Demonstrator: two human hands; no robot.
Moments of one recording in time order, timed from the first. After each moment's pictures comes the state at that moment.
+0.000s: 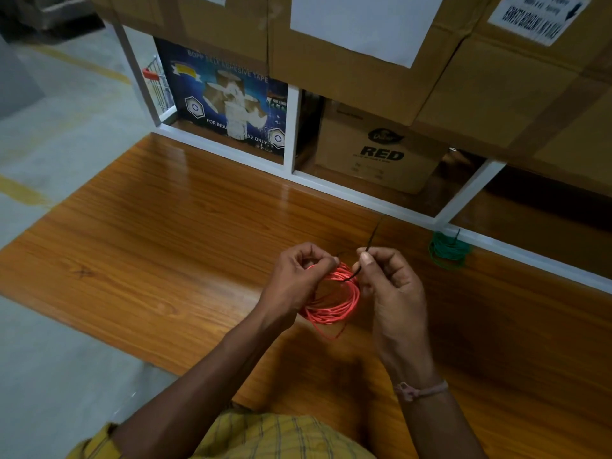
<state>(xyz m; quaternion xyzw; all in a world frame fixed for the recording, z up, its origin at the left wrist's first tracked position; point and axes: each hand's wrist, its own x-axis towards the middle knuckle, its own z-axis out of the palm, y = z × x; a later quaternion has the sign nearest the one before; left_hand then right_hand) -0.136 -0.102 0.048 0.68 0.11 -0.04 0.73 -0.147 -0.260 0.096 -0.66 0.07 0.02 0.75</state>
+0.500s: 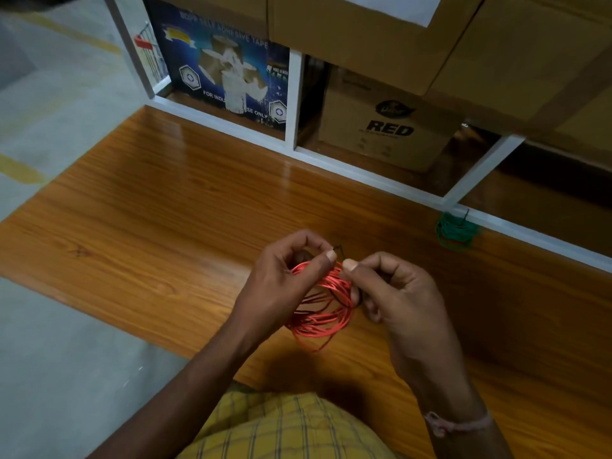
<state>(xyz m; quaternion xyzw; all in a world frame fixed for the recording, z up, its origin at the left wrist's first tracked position) -0.185 -0.088 0.084 0.72 0.04 0.01 0.69 -0.179 -0.264 0.132 -0.72 0.01 0.15 0.68</state>
